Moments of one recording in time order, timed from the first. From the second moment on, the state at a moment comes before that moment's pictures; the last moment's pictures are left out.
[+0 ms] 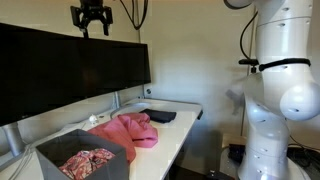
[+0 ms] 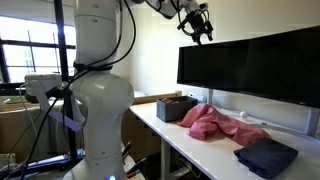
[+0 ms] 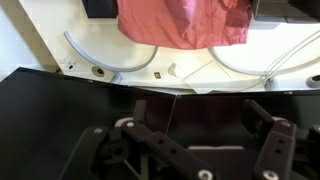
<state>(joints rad) 0.30 0.02 0.05 -1.44 -0.42 1.71 0.49</state>
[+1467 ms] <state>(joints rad) 0.29 0.02 0.25 -1.95 0.09 1.85 -0.11</state>
